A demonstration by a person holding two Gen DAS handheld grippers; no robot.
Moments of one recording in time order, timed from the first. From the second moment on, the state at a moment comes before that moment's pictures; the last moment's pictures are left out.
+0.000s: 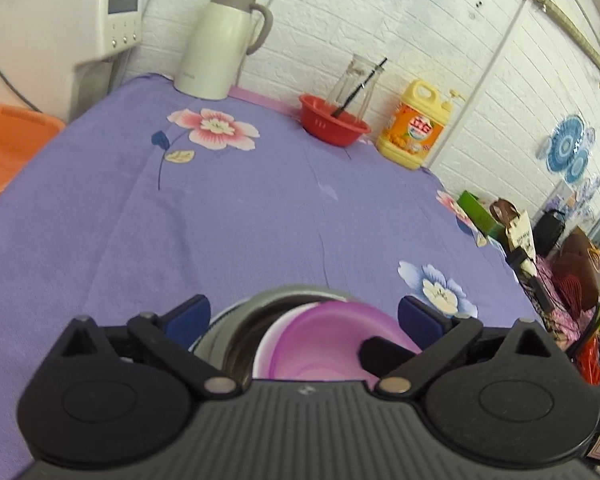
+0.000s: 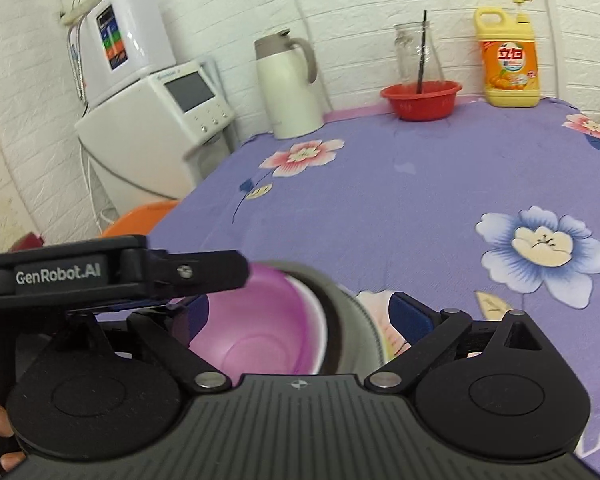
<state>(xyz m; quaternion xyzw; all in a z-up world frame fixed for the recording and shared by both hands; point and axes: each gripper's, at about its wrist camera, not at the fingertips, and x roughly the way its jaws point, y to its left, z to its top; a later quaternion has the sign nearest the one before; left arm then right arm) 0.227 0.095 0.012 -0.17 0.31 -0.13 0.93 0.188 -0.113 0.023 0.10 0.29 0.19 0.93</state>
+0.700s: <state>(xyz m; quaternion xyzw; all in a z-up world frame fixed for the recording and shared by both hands) 0.164 0.019 0.053 -0.09 0.18 -0.09 0.98 0.163 -0.190 0.014 0.14 0.26 0.08 0.95</state>
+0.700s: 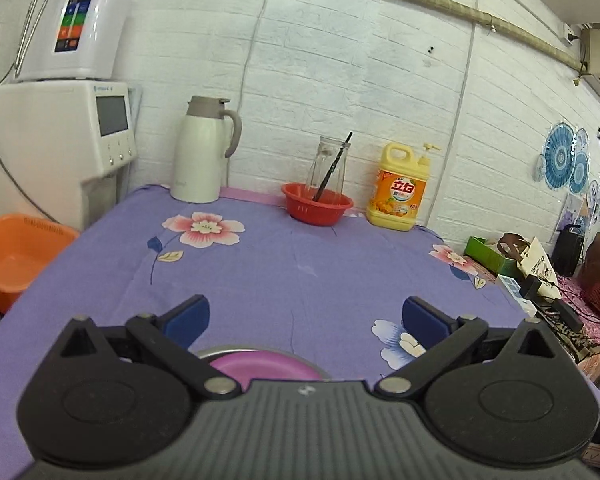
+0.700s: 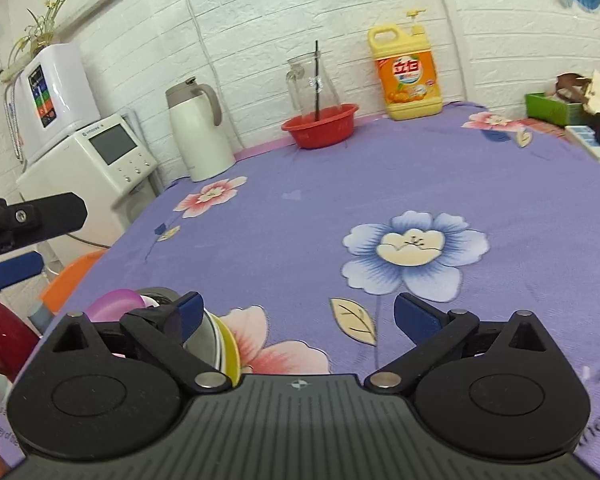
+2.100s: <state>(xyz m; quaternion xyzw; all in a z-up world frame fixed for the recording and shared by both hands) -0.009 -0.001 0.017 0.00 0.16 -0.05 0.99 -0.017 -0.200 0.014 0.11 0.19 0.01 0.98</state>
